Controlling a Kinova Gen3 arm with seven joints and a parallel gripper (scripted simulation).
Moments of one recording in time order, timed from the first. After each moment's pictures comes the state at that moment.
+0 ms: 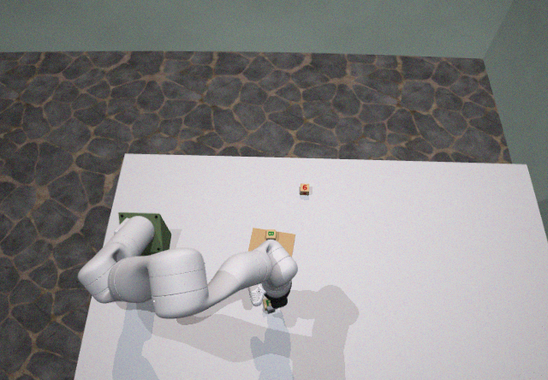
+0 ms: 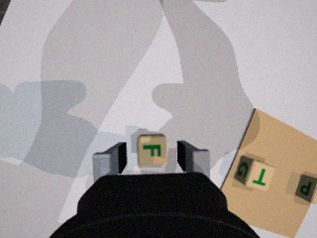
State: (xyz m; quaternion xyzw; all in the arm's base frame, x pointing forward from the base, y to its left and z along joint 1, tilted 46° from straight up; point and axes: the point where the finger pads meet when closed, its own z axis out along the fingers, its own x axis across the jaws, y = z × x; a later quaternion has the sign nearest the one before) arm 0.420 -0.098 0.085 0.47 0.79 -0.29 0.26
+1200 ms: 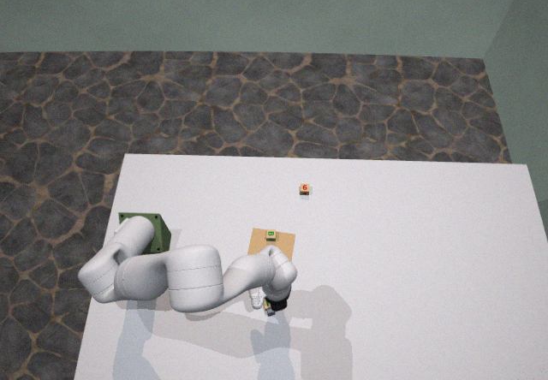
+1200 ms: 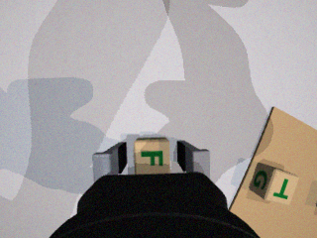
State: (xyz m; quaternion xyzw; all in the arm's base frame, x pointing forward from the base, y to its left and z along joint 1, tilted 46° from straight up) arm 0.425 -0.124 0.061 0.47 0.79 -0.29 0.26
